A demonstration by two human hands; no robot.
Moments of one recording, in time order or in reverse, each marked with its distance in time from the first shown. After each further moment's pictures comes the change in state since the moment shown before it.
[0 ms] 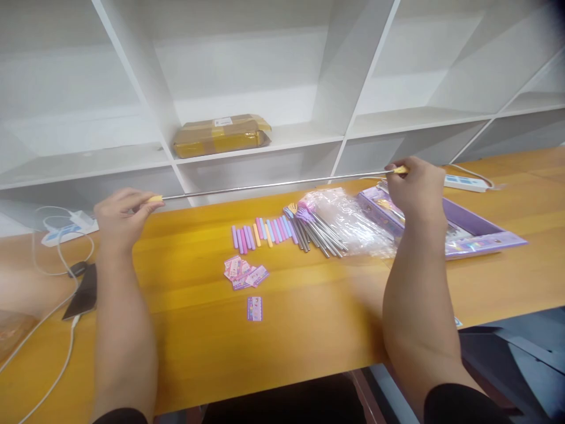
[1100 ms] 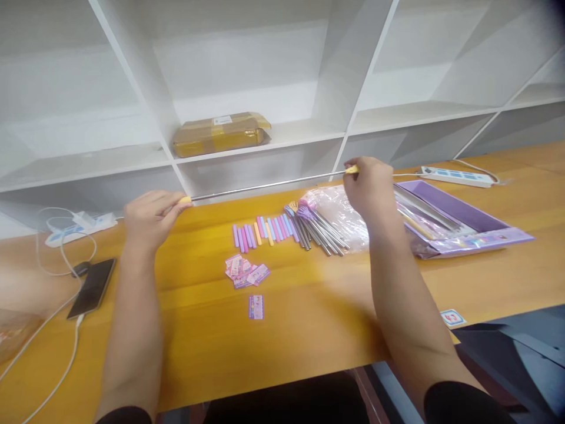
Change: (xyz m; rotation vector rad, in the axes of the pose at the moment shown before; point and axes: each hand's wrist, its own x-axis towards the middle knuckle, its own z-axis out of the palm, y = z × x) left_hand 0.003 0.048 0.023 0.075 -0.096 0.188; right_hand -0.024 -0.062 0.040 0.125 -0.038 -0.271
